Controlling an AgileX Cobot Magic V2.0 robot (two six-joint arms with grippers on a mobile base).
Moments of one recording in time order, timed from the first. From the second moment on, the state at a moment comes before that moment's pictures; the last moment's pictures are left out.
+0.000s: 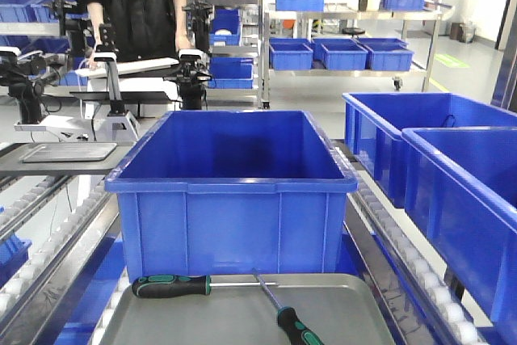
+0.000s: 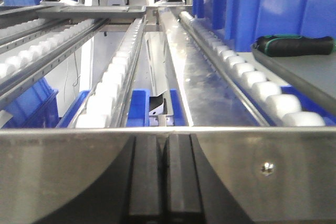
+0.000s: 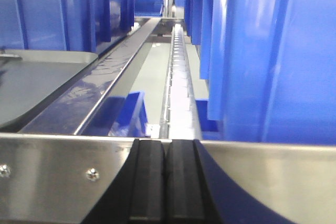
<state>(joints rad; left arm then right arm) -0.01 -0.01 0.03 0.00 0.28 -0.05 0.05 -0.01 0.03 -0.02 0.22 0.04</state>
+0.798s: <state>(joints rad) -0.01 -0.01 0.03 0.00 0.28 -0.05 0.05 -0.01 0.03 -0.03 0.20 0.07</state>
